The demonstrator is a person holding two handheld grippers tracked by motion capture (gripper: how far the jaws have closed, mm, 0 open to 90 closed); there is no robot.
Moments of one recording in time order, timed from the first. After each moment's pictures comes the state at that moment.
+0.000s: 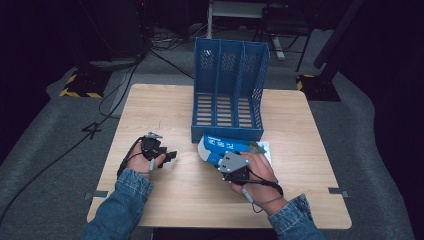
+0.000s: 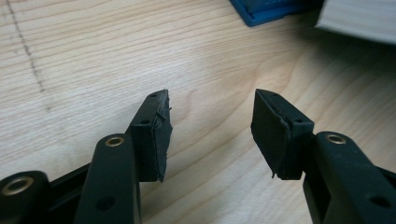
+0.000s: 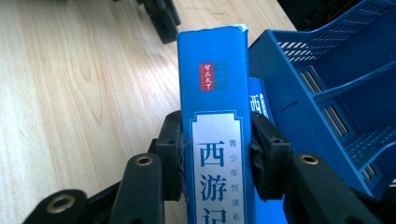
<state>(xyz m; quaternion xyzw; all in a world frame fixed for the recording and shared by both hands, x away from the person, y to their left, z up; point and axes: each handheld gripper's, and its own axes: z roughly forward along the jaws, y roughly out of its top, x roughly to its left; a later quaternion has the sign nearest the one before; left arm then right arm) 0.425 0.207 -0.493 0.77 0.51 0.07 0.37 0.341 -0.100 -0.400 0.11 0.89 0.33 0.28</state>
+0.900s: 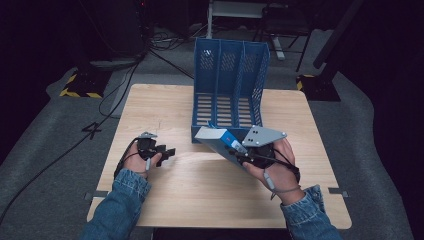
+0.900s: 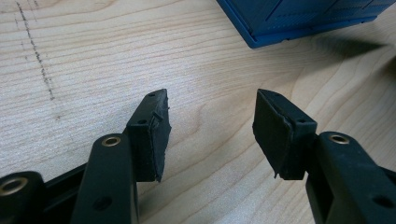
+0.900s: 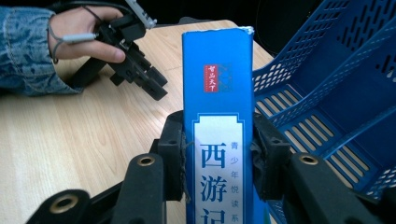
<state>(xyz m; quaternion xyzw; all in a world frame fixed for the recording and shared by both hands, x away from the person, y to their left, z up) 0.428 0.219 -0.501 0.75 0.52 0.05 0.42 0.347 -0.136 -0.324 0.19 0.86 0.42 0.23</state>
